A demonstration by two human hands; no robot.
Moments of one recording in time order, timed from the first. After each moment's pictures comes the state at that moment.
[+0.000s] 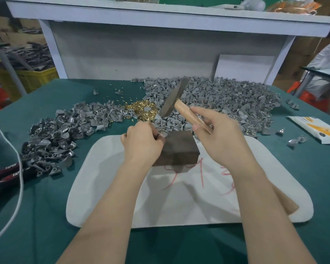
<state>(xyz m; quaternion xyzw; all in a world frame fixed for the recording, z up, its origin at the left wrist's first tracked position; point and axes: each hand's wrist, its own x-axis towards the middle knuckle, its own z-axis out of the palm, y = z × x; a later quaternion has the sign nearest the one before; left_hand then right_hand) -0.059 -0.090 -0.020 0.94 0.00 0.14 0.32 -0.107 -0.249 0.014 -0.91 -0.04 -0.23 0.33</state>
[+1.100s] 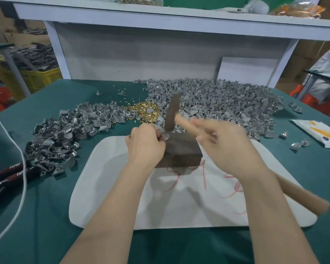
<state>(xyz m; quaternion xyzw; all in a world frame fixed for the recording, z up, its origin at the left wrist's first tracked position) -0.061 -0.090 -0.018 0.94 0.00 0.12 0.33 -0.119 -0.250 0.017 -0.95 -0.03 -0.19 0.26</state>
